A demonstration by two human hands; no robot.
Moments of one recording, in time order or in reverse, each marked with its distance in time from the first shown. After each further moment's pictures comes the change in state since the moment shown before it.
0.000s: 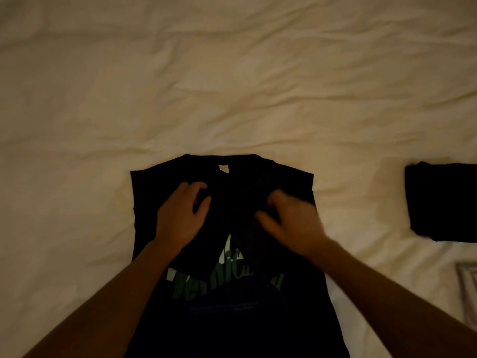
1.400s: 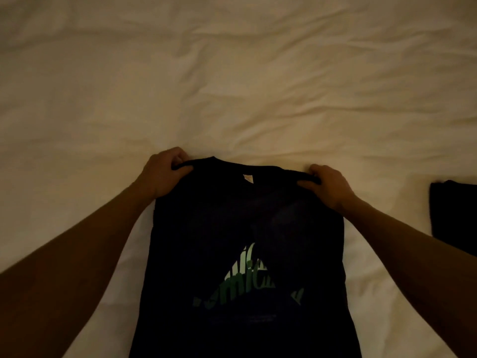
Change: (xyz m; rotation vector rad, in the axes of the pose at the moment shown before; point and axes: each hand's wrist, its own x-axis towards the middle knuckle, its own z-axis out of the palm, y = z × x) left_hand 0.100 -0.062 -0.077 -0.114 -0.223 -0.213; right_hand 0.099 0.050 -0.019 0.053 -0.214 0.380
